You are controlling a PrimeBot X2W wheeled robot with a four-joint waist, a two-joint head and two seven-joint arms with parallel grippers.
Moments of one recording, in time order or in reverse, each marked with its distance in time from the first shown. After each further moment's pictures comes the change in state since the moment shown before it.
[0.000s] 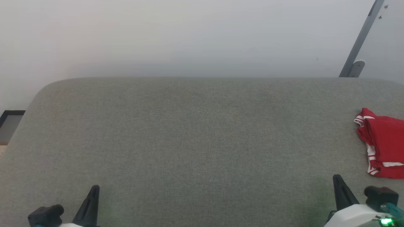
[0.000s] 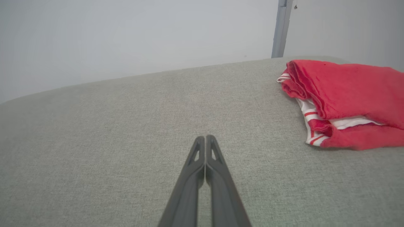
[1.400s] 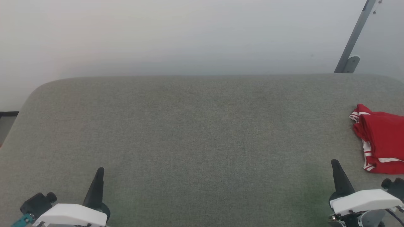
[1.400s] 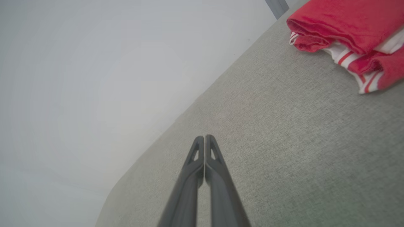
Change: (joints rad) left arm -0.084 -0.119 0.081 -0.020 -0.497 0.000 0.167; right arm -0.049 0.019 0.011 -0.057 0.671 0.000 0.134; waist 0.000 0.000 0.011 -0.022
